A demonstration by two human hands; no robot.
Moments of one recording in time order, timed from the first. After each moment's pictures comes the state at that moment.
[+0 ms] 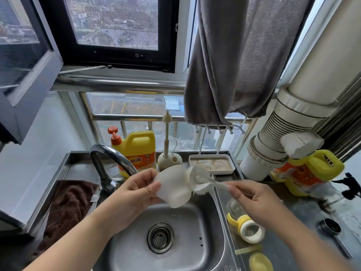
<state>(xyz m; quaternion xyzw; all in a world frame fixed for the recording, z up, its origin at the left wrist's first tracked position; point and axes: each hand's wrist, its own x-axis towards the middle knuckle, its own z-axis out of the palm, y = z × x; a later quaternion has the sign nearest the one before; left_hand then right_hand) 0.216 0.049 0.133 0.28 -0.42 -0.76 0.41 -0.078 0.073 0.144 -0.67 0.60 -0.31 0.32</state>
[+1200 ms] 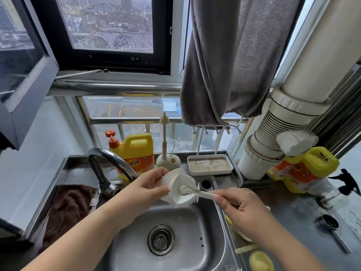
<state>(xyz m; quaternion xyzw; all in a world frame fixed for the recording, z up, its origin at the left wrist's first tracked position) 0.196 0.045 0.148 0.42 -0.57 -0.64 0.31 -0.058 0.087 0.130 -0.72 0.58 -0.29 0.27</state>
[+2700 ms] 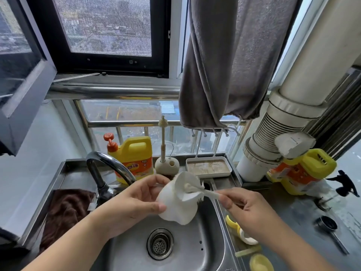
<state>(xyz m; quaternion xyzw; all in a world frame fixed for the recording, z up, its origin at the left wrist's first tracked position) 0.216 0.045 0.142 0.26 -0.46 -0.79 0.32 -0.055 0.092 0.151 -0.67 0.59 -0.32 0.33</state>
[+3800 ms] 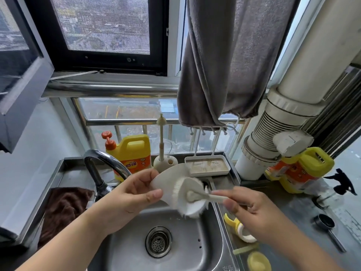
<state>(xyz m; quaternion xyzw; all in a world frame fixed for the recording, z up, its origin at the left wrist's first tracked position) 0.214 0.050 0.154 0.25 -0.49 -0.75 0.36 -0.072 0.097 0.154 -0.73 0.54 -0.29 0.30</state>
